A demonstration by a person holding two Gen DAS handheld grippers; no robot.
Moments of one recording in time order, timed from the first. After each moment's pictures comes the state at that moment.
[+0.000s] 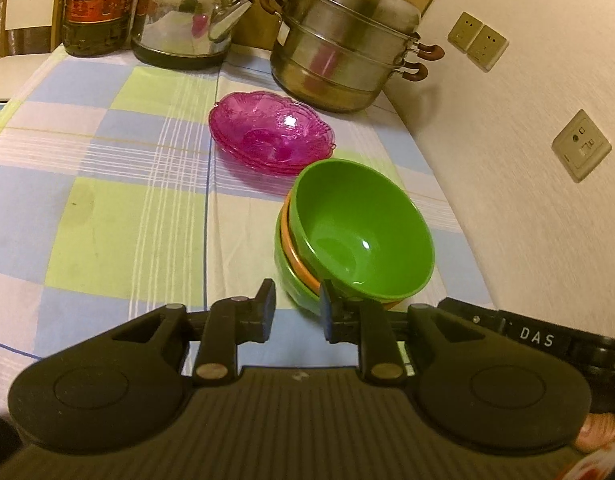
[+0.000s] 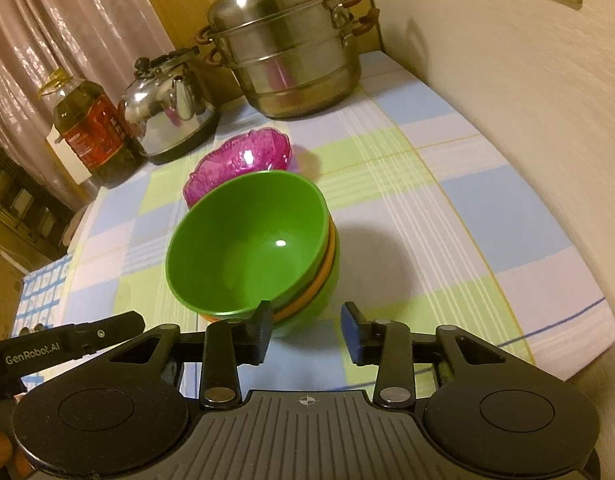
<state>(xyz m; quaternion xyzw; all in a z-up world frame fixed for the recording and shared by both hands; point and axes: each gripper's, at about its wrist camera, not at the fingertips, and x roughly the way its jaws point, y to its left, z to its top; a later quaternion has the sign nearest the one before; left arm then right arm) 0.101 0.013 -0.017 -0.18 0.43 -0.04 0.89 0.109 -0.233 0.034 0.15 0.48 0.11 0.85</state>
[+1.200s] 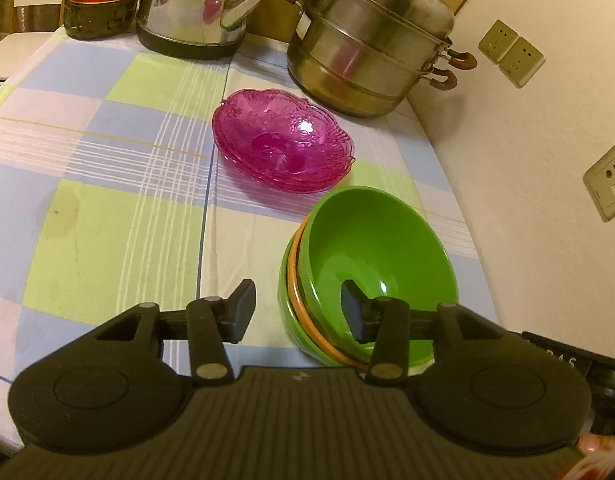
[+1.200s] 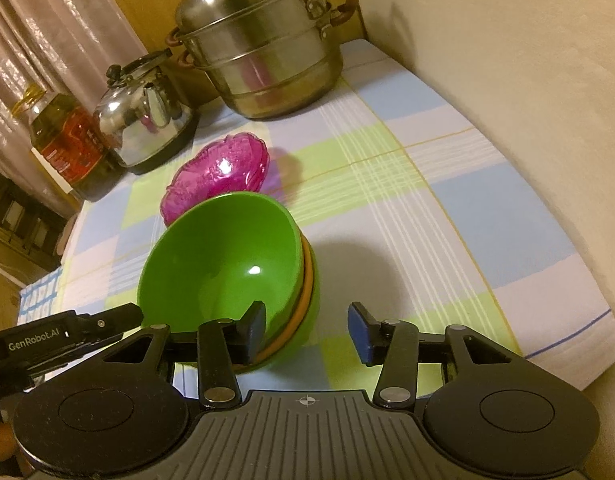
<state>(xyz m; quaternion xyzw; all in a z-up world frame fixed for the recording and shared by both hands) 0.158 0.018 -0.034 -0.21 0.44 -0.03 0.87 0.150 -0.248 0.022 0.18 0.50 0.10 0.84</state>
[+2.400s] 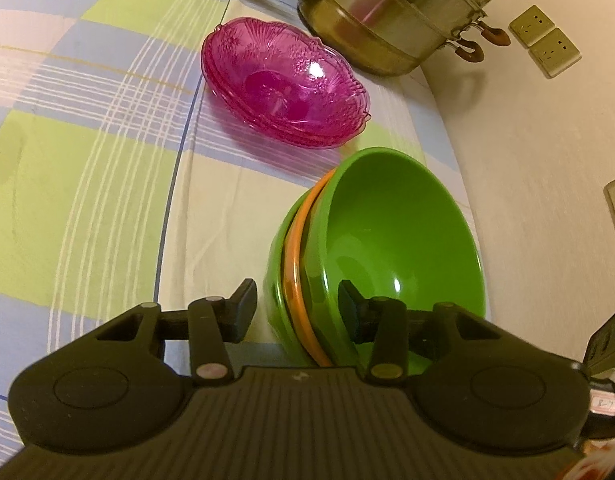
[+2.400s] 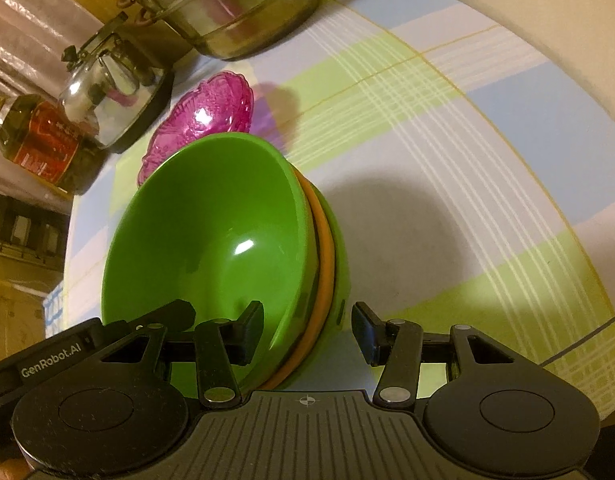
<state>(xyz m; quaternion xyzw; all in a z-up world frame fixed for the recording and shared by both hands) 0.198 0.019 -0.091 -0.28 0.50 -0.05 0.82 0.189 -0.228 -0.048 0.26 0.58 0.09 0.77</state>
